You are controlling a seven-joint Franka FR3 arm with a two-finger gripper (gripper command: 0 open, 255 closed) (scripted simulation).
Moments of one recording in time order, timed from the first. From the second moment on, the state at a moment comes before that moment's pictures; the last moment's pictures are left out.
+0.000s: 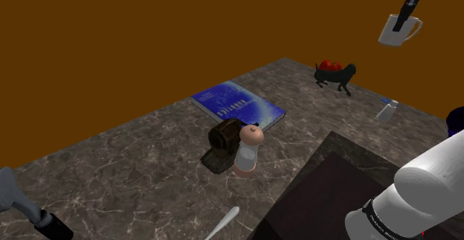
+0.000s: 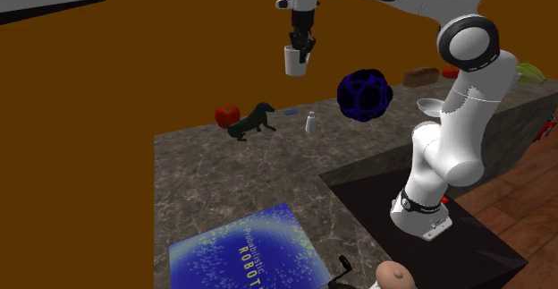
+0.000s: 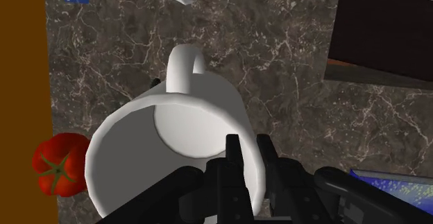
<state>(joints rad) -0.35 -0.08 -0.47 -1.45 -0.12 1.41 -1.06</state>
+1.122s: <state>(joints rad) -0.51 -0.13 -0.71 -1.49 -0.15 1.45 -1.46</state>
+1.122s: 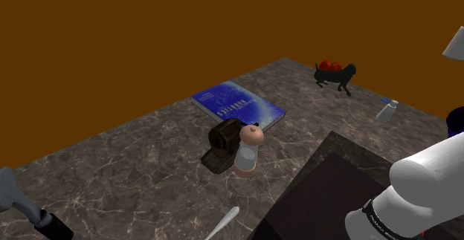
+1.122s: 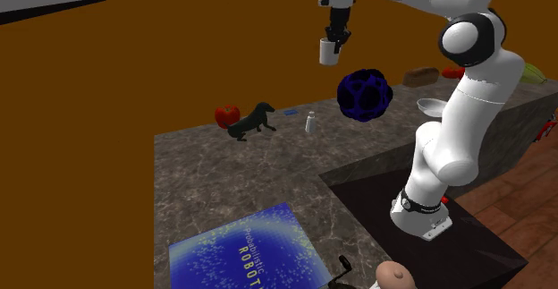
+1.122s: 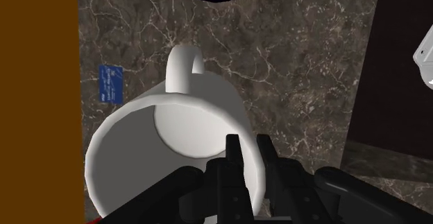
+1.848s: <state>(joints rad) -0.57 -0.09 -0.81 -1.53 -0.12 1.53 -1.62</state>
